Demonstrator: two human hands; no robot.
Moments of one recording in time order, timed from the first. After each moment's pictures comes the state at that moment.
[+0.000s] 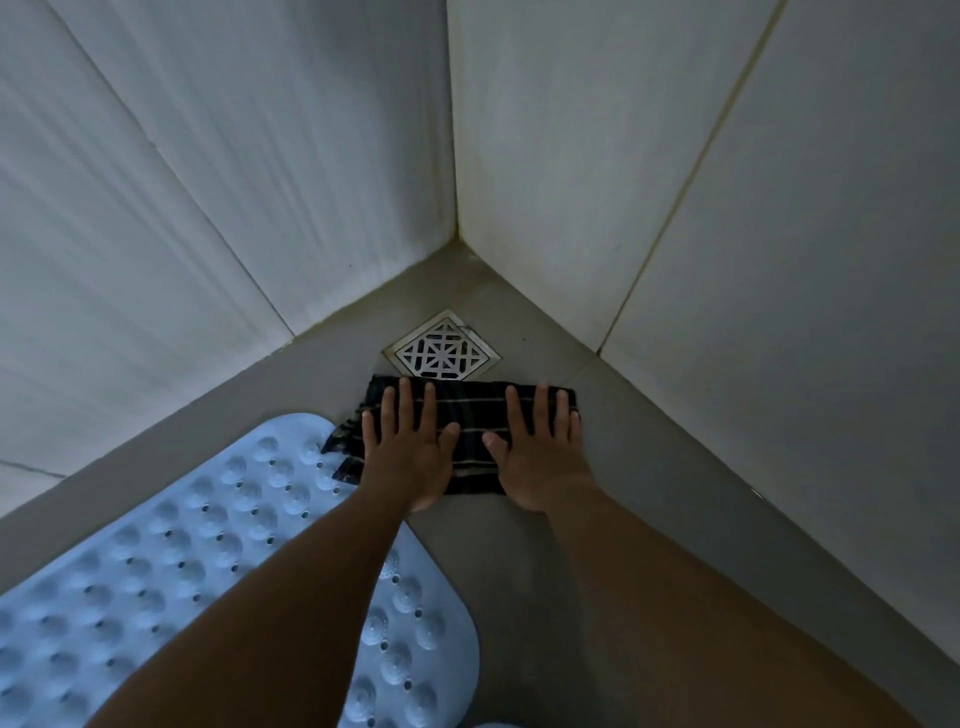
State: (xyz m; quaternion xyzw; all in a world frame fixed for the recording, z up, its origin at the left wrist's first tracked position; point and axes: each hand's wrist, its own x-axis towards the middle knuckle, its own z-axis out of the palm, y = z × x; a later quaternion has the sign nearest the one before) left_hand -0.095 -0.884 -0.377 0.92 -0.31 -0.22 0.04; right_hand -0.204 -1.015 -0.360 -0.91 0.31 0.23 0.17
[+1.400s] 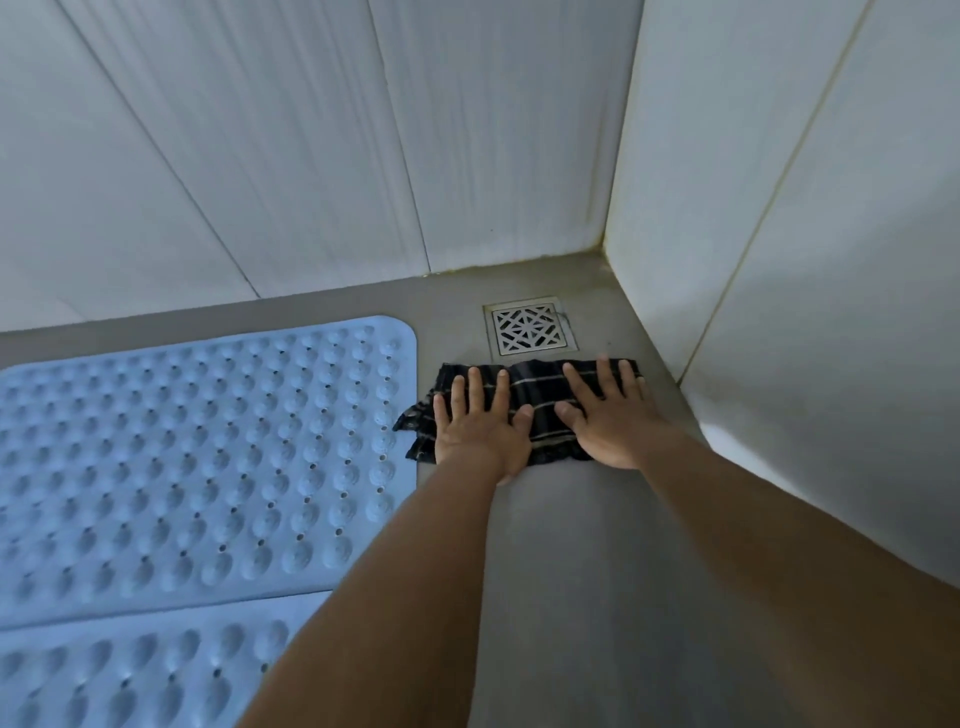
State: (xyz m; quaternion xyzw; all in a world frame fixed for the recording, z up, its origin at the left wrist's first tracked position) left_hand -0.189 -0.956 -0.370 0.98 -0.03 -0.19 0.07; right_hand -0.187 -1.126 -0.371 -0.97 0.01 0.22 0.08
